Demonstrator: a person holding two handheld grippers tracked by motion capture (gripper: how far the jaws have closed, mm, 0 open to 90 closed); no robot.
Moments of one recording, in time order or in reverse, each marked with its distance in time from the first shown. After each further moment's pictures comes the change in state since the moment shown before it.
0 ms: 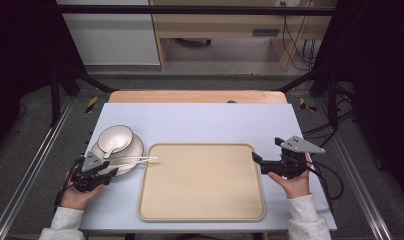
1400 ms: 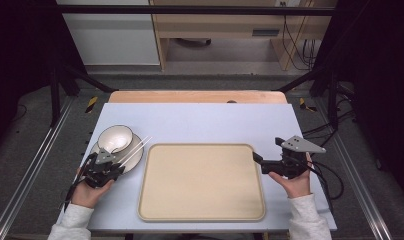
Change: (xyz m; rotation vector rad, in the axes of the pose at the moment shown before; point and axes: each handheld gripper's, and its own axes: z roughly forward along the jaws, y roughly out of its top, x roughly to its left) left arm -0.018 0.026 0.014 0.102 -0.025 -0.037; right arm -0.002 0.000 -0.001 0.004 0.004 0.001
